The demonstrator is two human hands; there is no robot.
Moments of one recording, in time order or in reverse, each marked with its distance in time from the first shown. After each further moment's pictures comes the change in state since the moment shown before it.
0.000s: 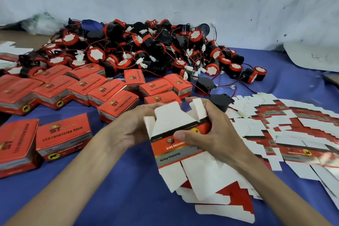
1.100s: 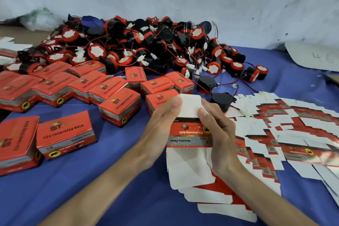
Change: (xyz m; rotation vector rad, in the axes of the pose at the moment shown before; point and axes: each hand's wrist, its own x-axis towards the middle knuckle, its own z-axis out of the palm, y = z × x) left_hand -0.040 -0.011 0.056 0.096 -0.037 0.374; right_hand -0.003 0.022 0.032 0.595 0.336 -0.032
